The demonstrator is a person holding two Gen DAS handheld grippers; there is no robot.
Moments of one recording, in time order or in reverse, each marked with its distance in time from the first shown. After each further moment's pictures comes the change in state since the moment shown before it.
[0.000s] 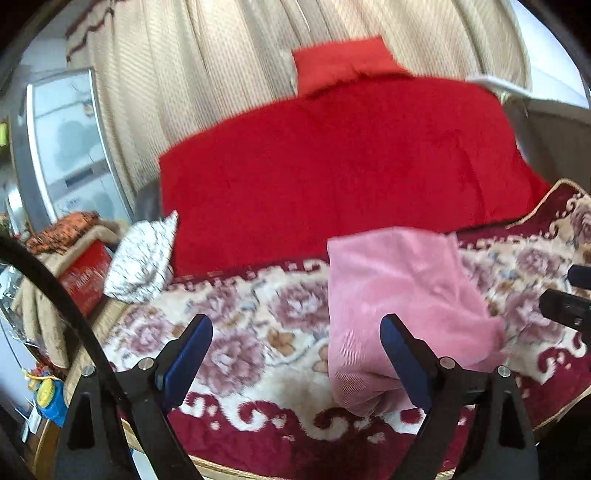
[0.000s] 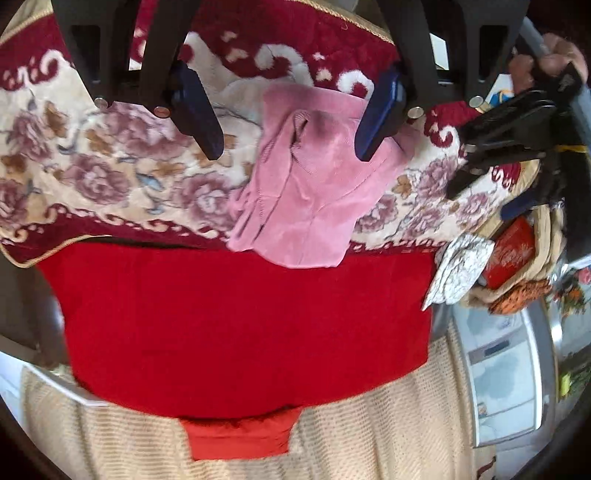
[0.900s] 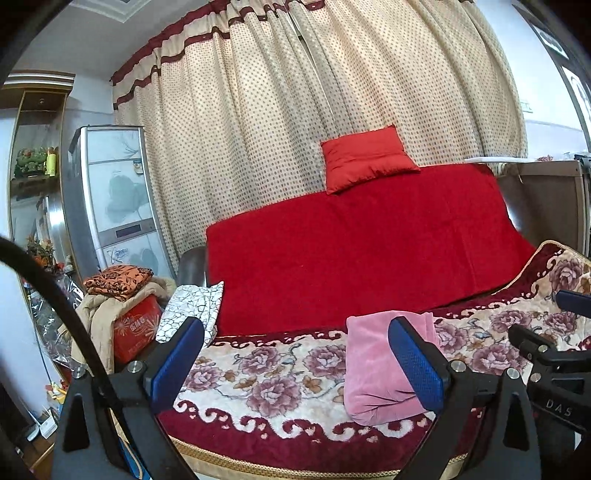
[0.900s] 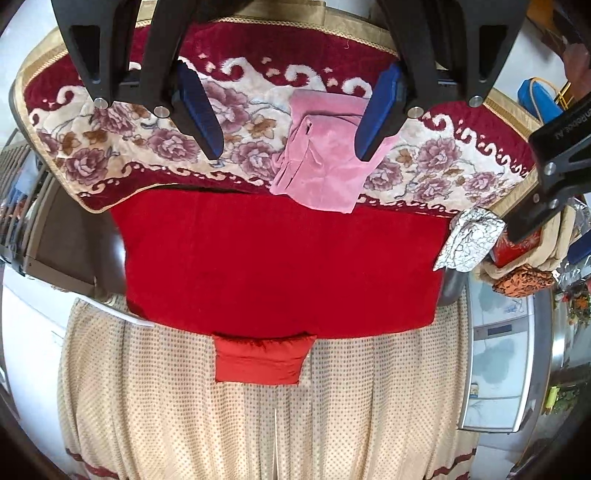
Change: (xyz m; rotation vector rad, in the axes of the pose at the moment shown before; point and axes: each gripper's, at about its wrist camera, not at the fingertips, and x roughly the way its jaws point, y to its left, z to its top) left arm -0.168 0.030 0.022 -0.044 -0.263 0.087; right arm -0.144 0.054 -0.006 -0.092 -0.205 -0.196
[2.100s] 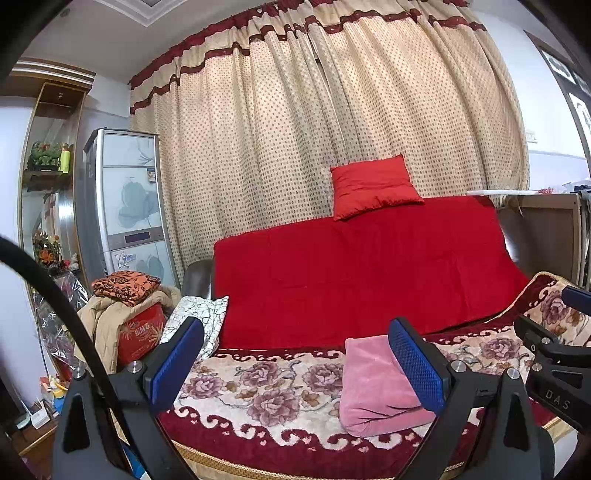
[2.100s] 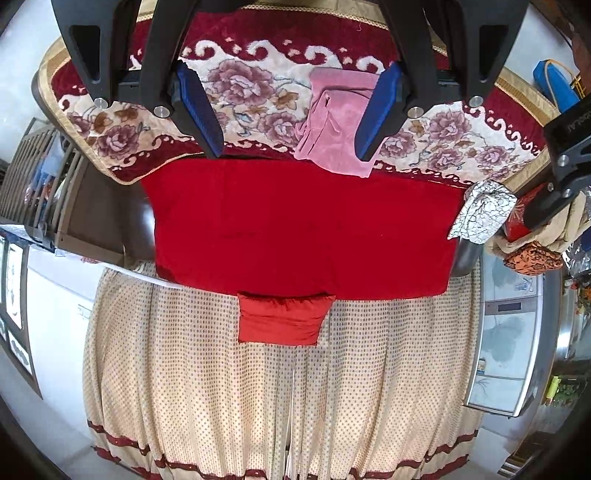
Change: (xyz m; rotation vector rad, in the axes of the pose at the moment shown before) left arm -0.043 0.021 0.011 -0.070 -0.078 0.001; right arm -0.051 0.001 0.017 -0.008 -0.131 -0.089
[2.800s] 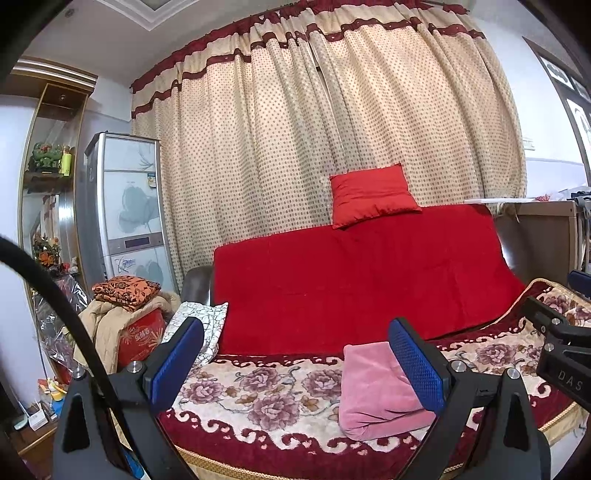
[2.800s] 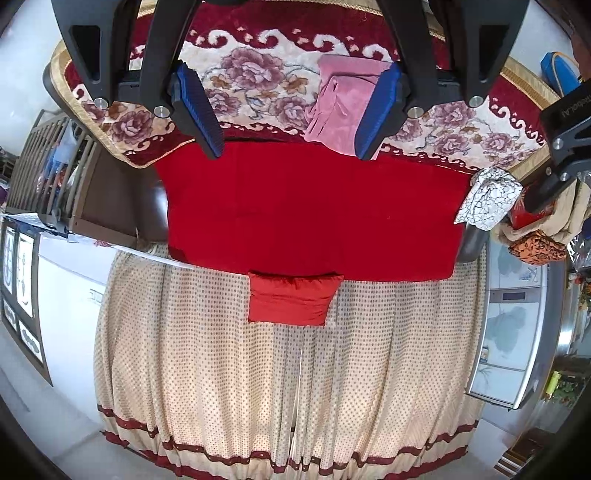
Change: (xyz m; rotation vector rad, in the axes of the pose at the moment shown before) left arm -0.011 0.007 0.006 -0.005 -0.027 -0.011; right arm -0.022 -0.005 0.013 0.001 -0.065 -0.042
